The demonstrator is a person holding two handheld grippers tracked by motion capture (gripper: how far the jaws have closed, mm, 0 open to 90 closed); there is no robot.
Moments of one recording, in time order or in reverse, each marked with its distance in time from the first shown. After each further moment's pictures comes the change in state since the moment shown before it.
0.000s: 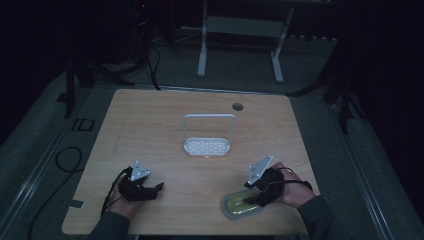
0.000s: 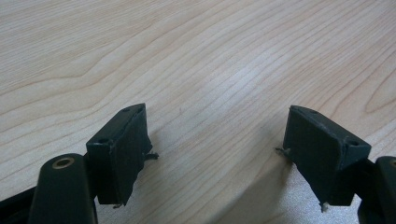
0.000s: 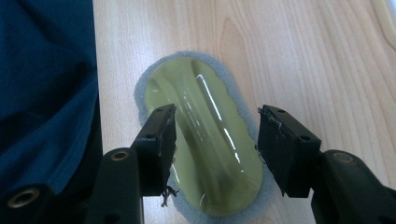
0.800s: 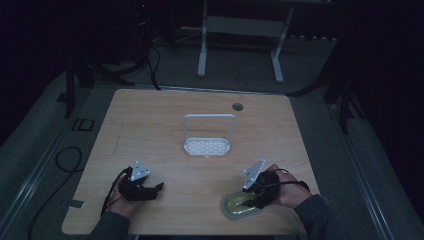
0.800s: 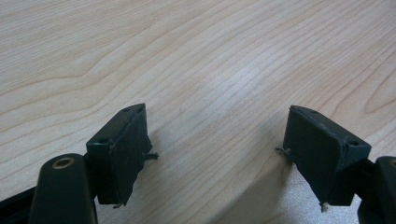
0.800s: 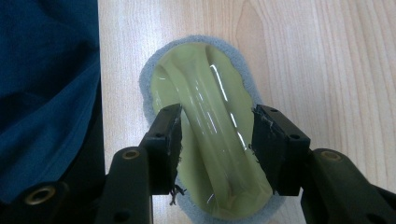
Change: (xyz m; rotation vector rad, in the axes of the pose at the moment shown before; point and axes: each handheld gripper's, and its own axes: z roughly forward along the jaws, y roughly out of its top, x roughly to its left) left arm 0.000 0.000 0.000 0.000 0.000 0.000; right arm 0.002 0.004 0.012 0.078 0.028 -0.044
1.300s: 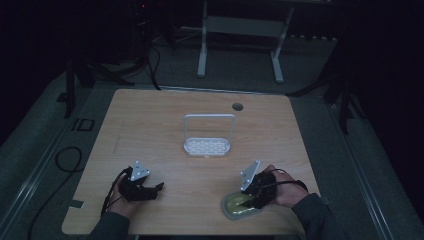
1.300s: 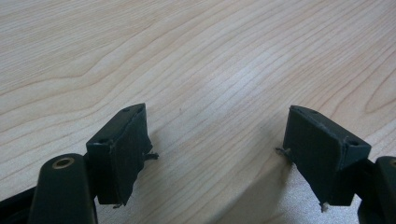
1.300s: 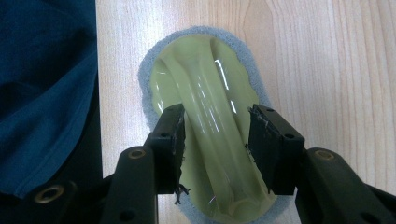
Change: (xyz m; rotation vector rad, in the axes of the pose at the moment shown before) left arm 0.000 0.000 0.000 0.000 0.000 0.000; right arm -0.001 0.004 0.008 0.049 0.013 -0.018
